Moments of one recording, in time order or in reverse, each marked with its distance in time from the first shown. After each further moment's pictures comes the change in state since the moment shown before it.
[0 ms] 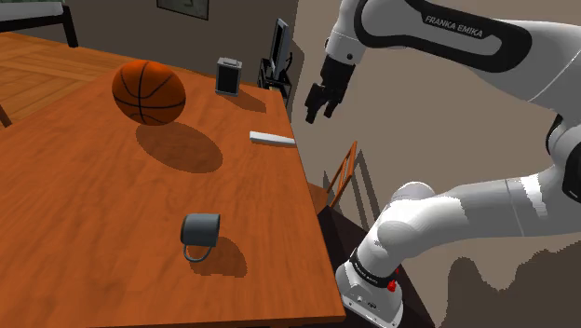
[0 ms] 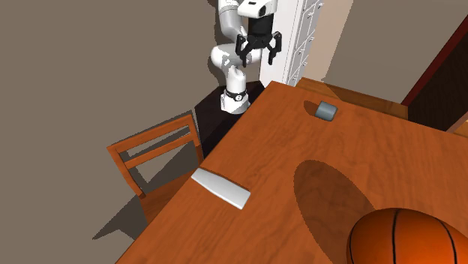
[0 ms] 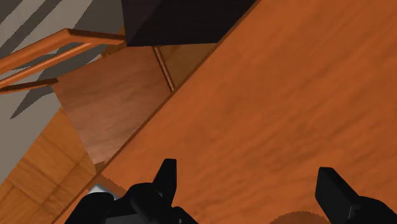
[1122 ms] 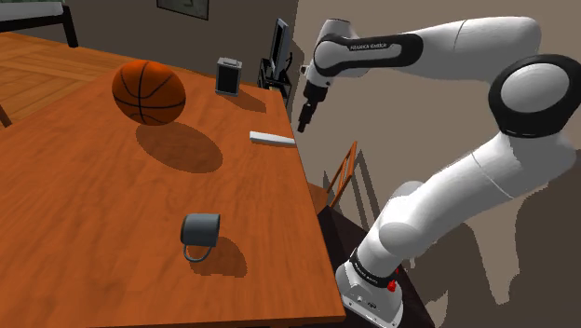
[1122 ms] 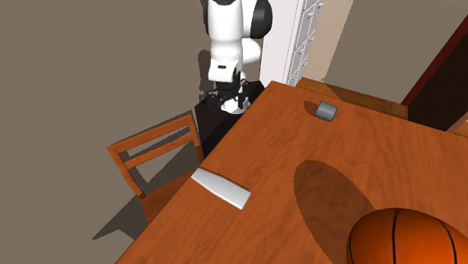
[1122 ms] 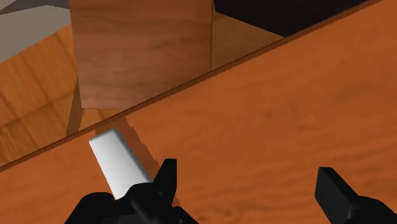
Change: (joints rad) arm 0.044 0.388 -0.303 0.042 -0.093 0.339 -0.590
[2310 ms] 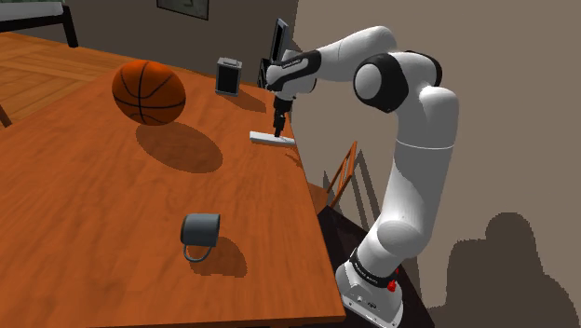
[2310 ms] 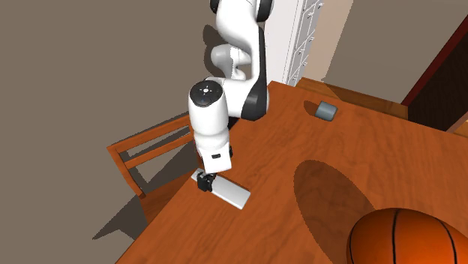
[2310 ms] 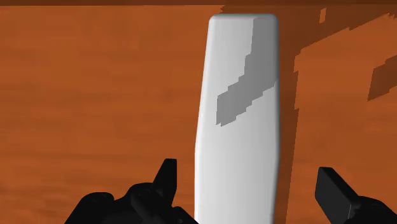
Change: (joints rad) arm -0.038 0.719 -0.076 0.484 0.269 0.164 -0.677
